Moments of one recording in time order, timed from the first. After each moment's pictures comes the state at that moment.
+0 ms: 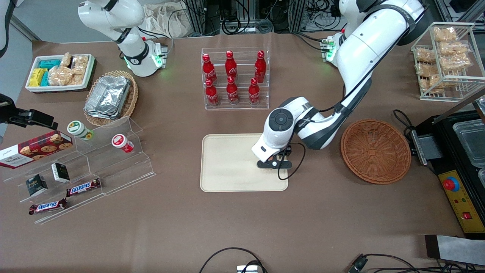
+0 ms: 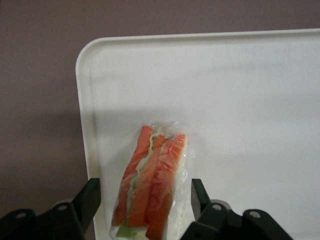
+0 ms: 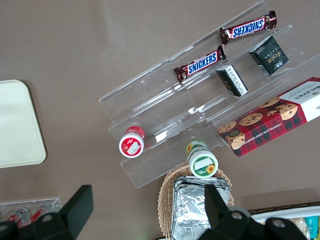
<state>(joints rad) -0.12 0.74 -0.63 -1.61 0.49 2.19 -0.89</state>
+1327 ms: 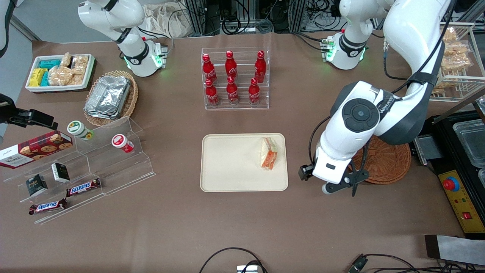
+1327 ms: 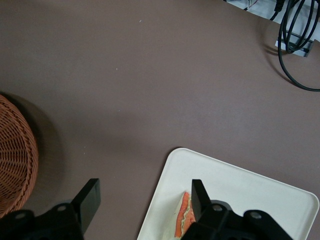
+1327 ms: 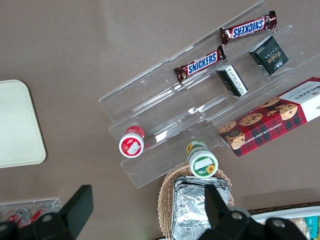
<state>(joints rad) 0.04 0.57 -0.63 -1.35 0.38 1.91 -0.97</state>
